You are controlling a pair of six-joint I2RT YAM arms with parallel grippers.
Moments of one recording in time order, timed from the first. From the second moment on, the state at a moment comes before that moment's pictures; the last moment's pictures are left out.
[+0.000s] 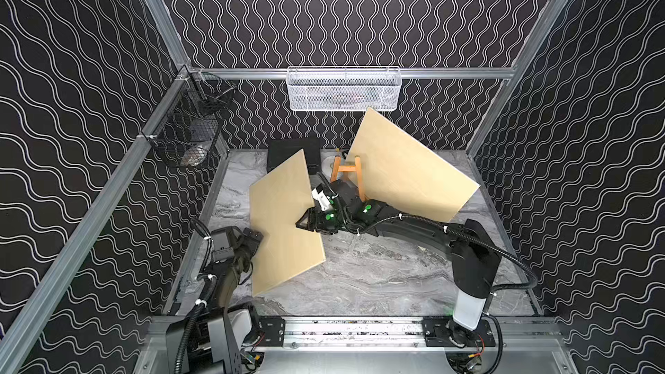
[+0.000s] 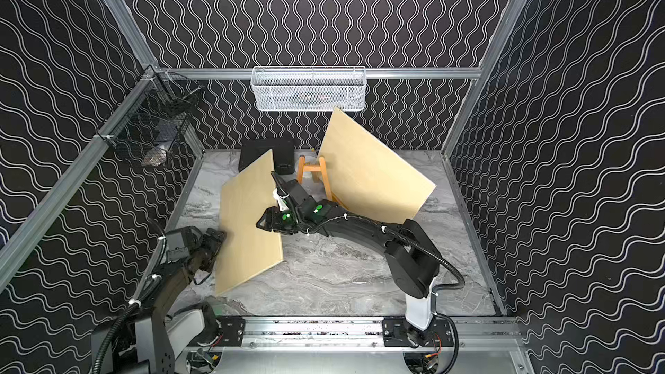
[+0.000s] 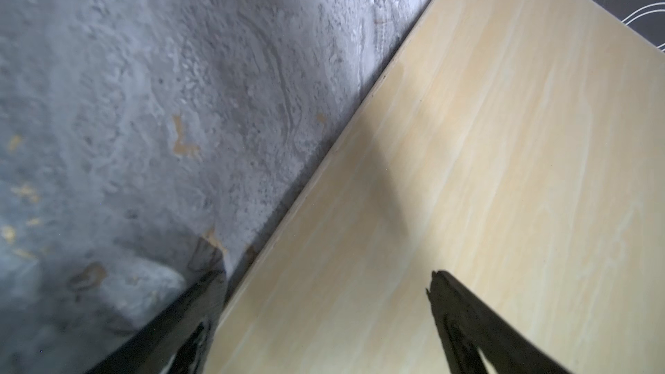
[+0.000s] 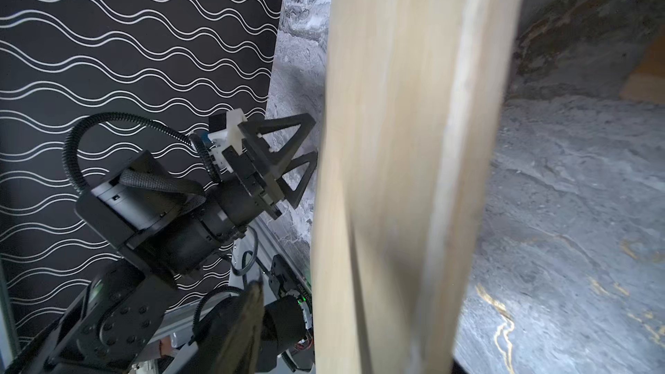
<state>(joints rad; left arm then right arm) 0.38 1.03 0.30 -0.19 0.29 -0.92 0.95 1.86 1.46 -0.27 -0.35 0.91</state>
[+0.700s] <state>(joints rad) 0.37 0.96 0.37 -0.48 0.36 -0.92 0.98 1.83 1.62 -0.56 -0.24 0.79</state>
